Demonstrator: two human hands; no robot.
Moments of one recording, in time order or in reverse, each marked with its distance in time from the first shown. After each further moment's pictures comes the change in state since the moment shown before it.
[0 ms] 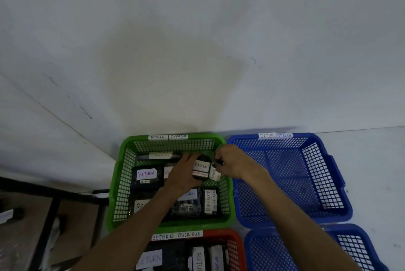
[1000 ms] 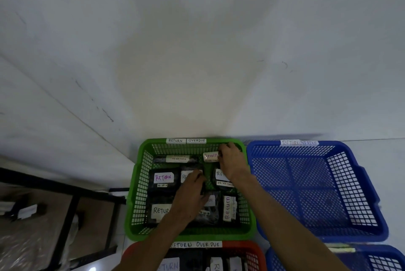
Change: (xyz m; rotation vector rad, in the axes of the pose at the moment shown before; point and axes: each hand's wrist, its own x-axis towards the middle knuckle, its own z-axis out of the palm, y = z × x) left_hand -0.041 -0.037 0.022 0.151 0.134 0.046; right_hand 0.070 -0.029 0.052 0.060 0.272 0.147
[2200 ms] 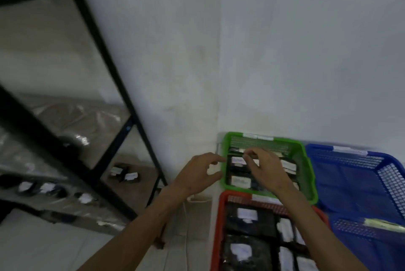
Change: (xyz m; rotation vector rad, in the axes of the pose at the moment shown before) left_hand -0.240 -0.038 -0.231 -0.193 0.228 0.124; right_hand -0.230 -0.195 -0.038 0.270 0.295 -0.405
